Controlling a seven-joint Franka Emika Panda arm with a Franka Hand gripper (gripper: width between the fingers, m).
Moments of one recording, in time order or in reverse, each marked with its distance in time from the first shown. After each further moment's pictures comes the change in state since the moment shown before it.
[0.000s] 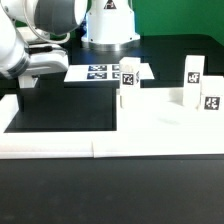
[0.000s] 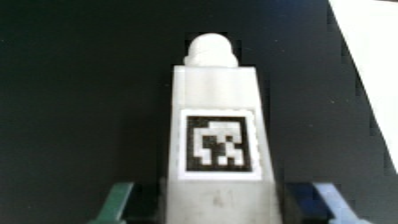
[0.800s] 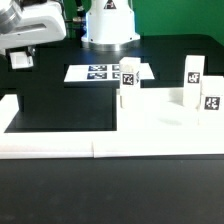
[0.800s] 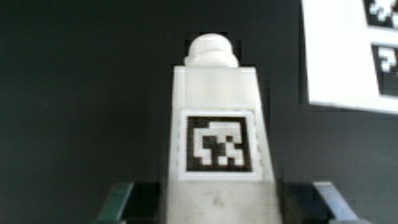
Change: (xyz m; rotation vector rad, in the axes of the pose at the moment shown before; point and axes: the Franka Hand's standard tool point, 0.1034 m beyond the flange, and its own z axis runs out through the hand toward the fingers) arm -0.021 -0.014 -0.081 -0.019 0.297 -0.047
